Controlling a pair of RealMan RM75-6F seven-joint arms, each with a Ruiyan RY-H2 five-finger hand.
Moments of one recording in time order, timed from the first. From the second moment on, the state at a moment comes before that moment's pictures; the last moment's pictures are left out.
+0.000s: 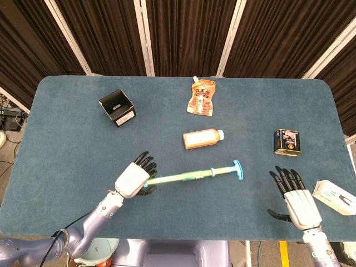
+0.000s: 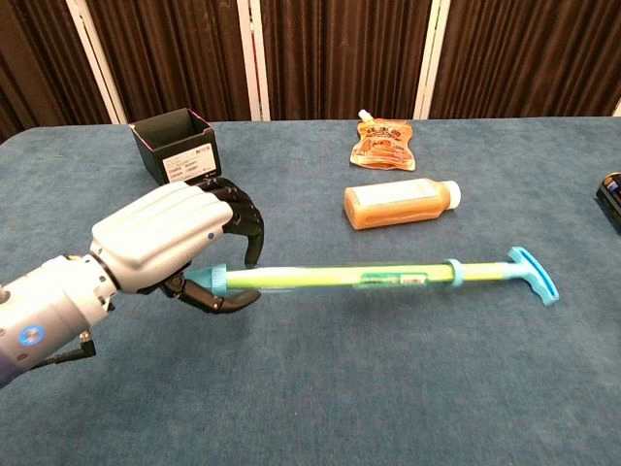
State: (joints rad) left arm -0.62 -1.83 0.00 -1.17 1.68 1.27 0.24; right arm 0.12 -1.26 -0.01 -1.55 -1.64 1.44 -0.09
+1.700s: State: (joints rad) left arm -0.49 -1.95 0.10 -0.85 1.86 1.67 -0.30; right arm 0.26 -1.43 -0.13 -1.26 -1.73 1.26 0.57
